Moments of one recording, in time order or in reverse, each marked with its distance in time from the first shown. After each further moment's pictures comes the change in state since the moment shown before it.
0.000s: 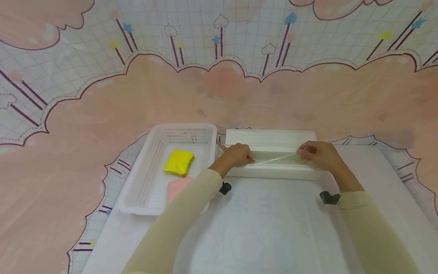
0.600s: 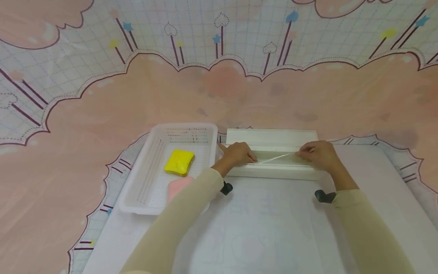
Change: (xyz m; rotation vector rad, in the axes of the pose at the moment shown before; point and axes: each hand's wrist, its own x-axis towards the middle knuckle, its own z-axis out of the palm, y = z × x) left_hand 0.003 0.000 0.005 -0.111 0.059 -0.080; right_hand 0.006 0.004 0.008 0.112 -0.024 0.073
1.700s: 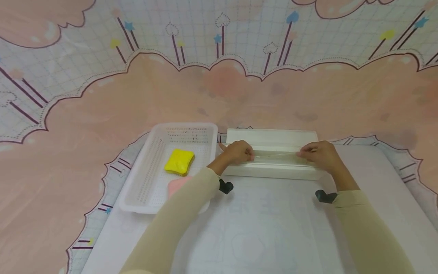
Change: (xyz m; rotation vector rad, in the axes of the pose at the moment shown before) left_hand -0.002 -0.008 -0.008 -0.139 -0.003 0.092; right_hand -0.002 0.001 -0.005 0.088 -0.016 0.073
